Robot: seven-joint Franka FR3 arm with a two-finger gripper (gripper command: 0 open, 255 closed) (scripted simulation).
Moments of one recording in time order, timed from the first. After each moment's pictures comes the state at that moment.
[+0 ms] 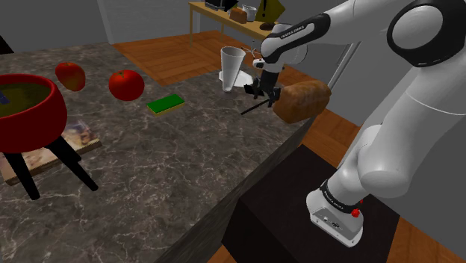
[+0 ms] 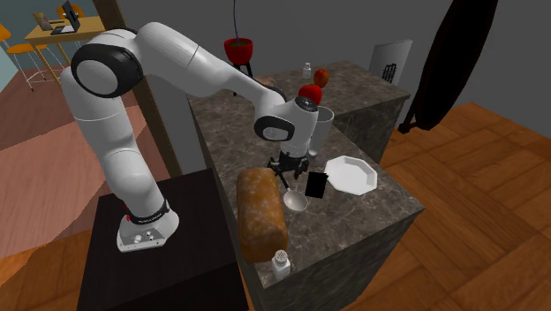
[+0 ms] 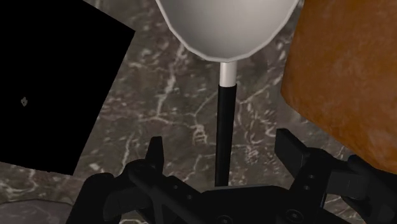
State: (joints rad) arm 0.29 0.09 -0.54 -2.21 0.15 2.13 -1.85
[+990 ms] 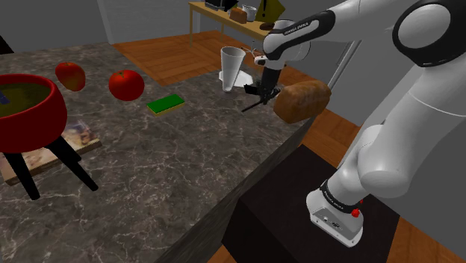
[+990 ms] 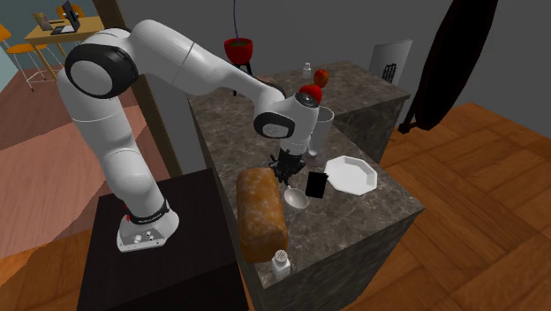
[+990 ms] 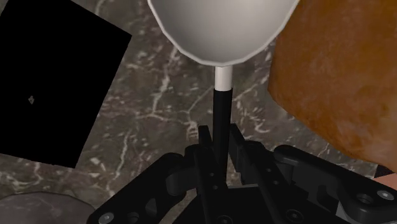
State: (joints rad) arm 0.29 0.06 -0.54 -2.20 0.13 2.09 -1.84
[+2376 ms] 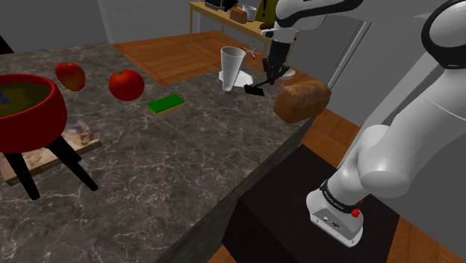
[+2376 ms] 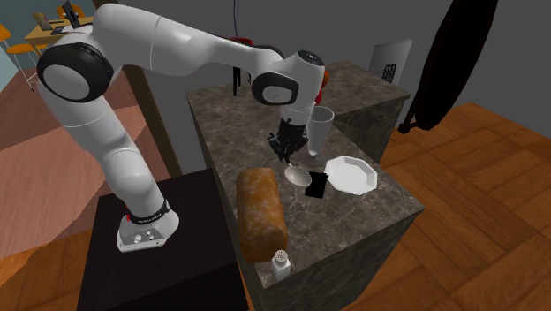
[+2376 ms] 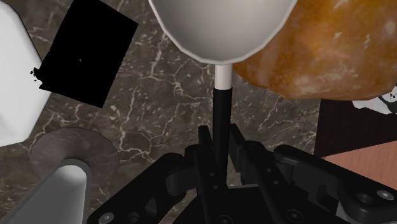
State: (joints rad) arm 0.30 -0.07 -0.54 -2.03 0.05 1.82 -1.76
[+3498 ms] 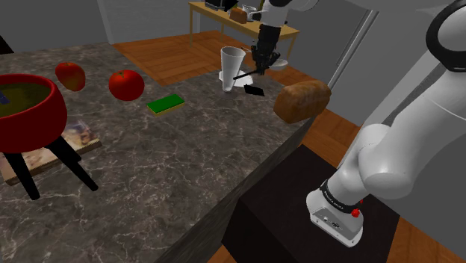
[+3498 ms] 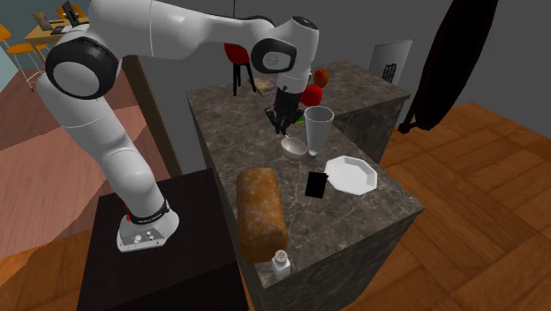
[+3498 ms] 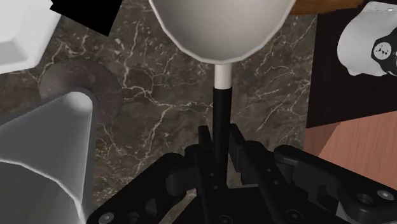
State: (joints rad) arm 0.36 -0.08 -0.46 -1.90 0.07 1.69 -1.61
